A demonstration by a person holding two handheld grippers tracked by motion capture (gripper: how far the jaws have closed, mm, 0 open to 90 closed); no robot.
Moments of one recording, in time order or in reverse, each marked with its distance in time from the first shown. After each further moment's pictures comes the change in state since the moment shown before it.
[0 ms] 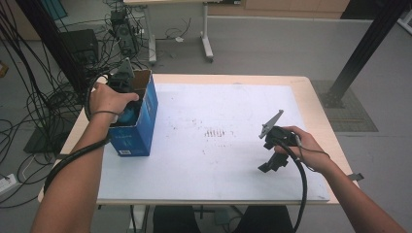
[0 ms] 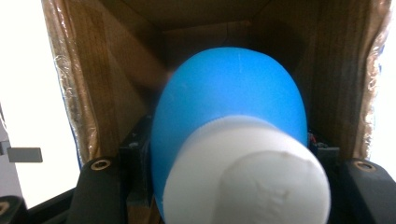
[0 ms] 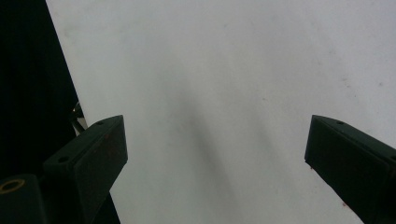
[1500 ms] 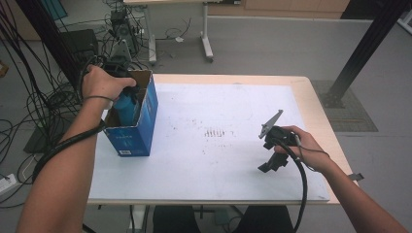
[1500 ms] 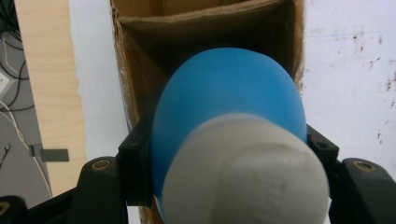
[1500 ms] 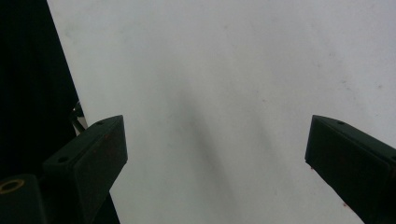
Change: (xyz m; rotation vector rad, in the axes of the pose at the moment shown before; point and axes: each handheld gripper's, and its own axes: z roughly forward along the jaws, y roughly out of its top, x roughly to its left) left arm -0.001 0.006 -0.041 -0.034 0.007 0.015; right arm -0.001 0.001 0.000 -0.002 0.001 -0.010
